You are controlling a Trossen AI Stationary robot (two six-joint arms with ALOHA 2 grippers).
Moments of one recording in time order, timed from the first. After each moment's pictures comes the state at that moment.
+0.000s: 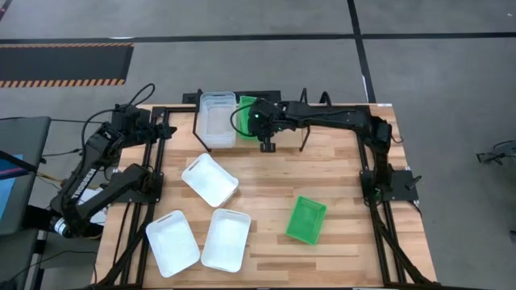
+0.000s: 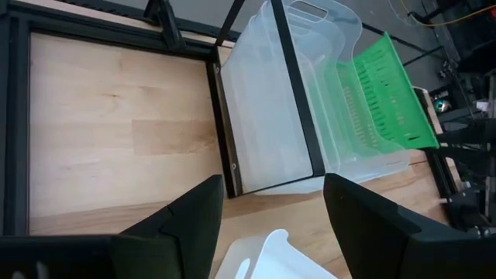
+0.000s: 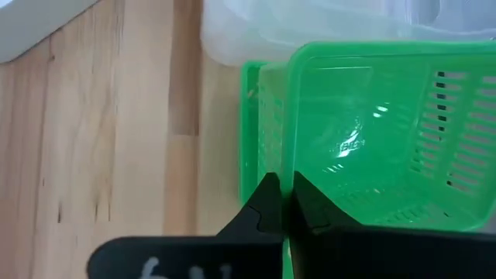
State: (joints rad) left arm 1.05 0.52 0.75 -0.92 0.22 -0.63; right arm -0.30 1.97 1.75 -0.76 0.14 -0.43
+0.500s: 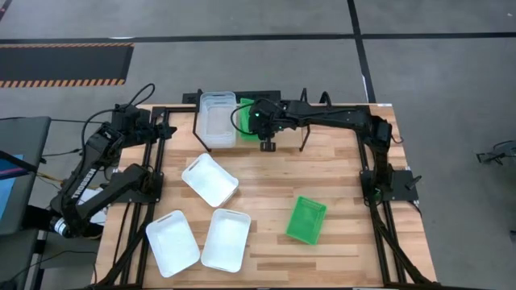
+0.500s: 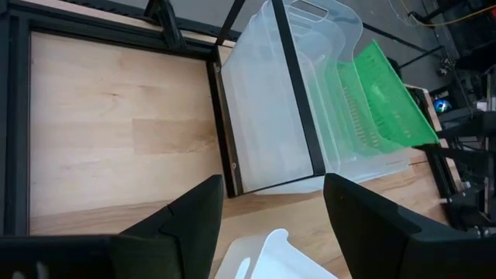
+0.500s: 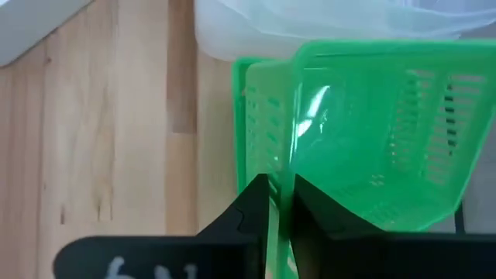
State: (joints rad) left arm 1.05 0.52 0.75 -0.92 0.22 -0.63; right arm -0.32 1.97 1.75 -0.77 0.13 -0.40
